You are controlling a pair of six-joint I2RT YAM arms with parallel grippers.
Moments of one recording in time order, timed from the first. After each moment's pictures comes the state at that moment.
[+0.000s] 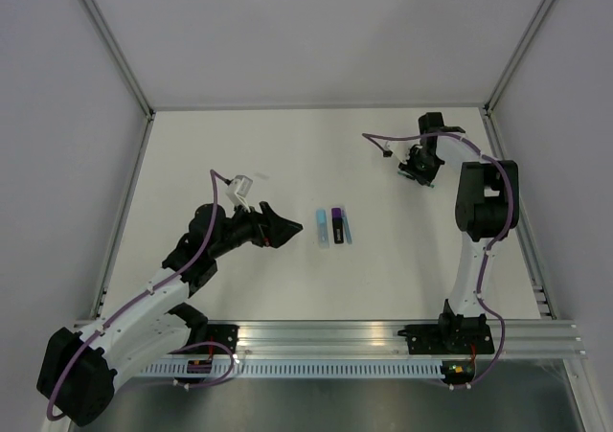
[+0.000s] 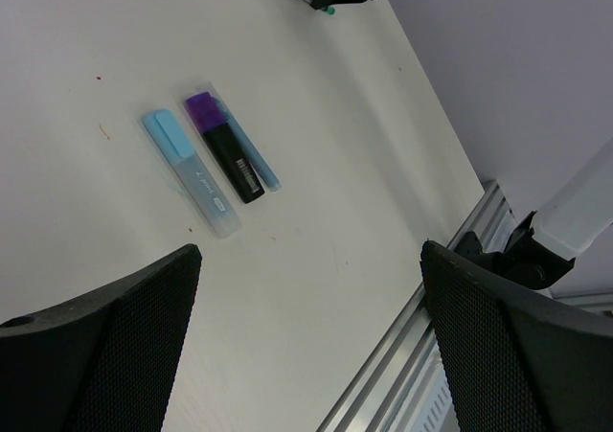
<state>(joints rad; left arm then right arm) -0.54 0.86 0.44 0.19 0.34 -0.63 0.03 2.13 1.59 -0.75 -0.10 -1.06</state>
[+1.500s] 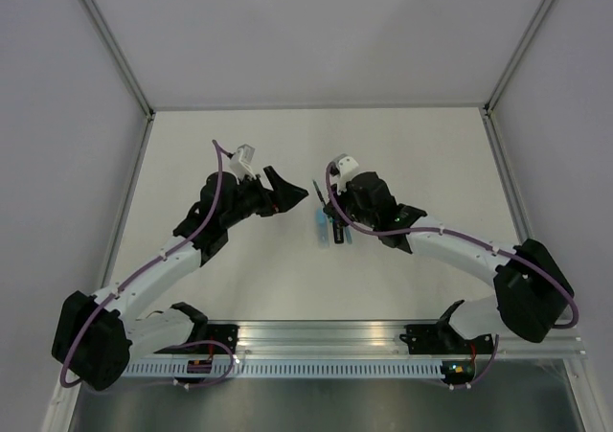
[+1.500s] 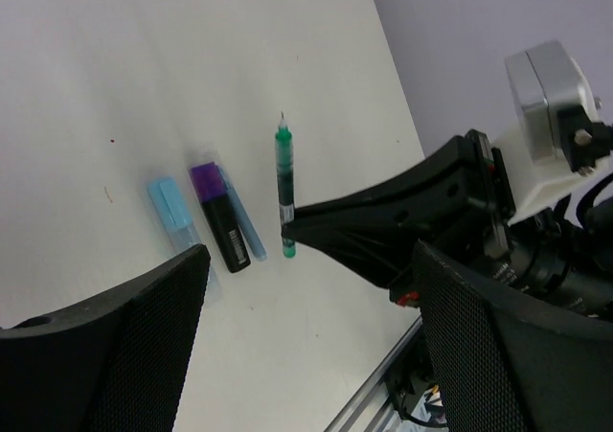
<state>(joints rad) -0.52 1.10 0.68 0.16 0.26 -0.76 0.73 1.43 0.88 0.01 -0.02 0.15</state>
